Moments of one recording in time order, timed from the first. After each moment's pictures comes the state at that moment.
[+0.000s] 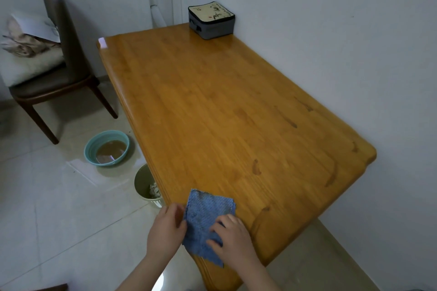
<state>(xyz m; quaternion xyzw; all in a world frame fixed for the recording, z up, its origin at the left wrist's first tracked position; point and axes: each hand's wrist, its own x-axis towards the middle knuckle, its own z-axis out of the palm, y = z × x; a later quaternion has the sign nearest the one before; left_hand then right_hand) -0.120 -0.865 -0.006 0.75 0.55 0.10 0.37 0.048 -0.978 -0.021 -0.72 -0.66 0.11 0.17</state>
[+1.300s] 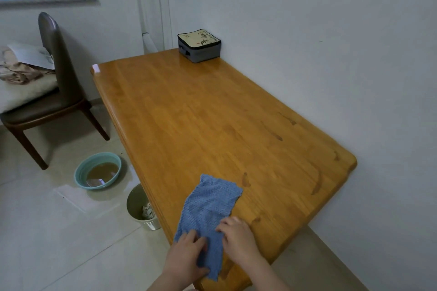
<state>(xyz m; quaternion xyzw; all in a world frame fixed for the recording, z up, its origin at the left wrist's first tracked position) -0.089 -0.895 -0.007 0.91 0.34 -0.12 0.21 0.080 -0.967 0.006 -0.78 -0.59 0.20 0.11</state>
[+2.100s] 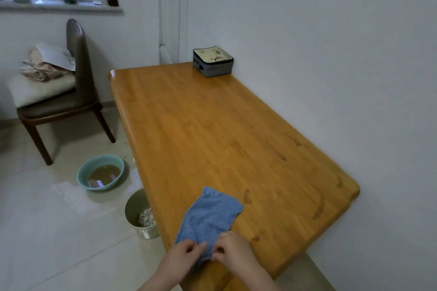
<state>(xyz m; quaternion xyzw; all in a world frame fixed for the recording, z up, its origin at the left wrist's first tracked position) -0.083 -0.885 0.020 0.69 0.51 0.04 0.51 0.084 -0.950 0.038 -0.73 -0.64 0.24 0.05</state>
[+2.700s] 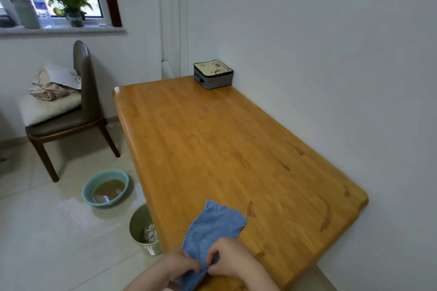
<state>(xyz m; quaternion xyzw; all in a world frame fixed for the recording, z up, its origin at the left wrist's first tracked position) -0.080 -0.856 0.078 0.58 0.54 -0.07 0.60 0.080 -0.923 0.081 -0.71 -0.59 0.39 0.06</state>
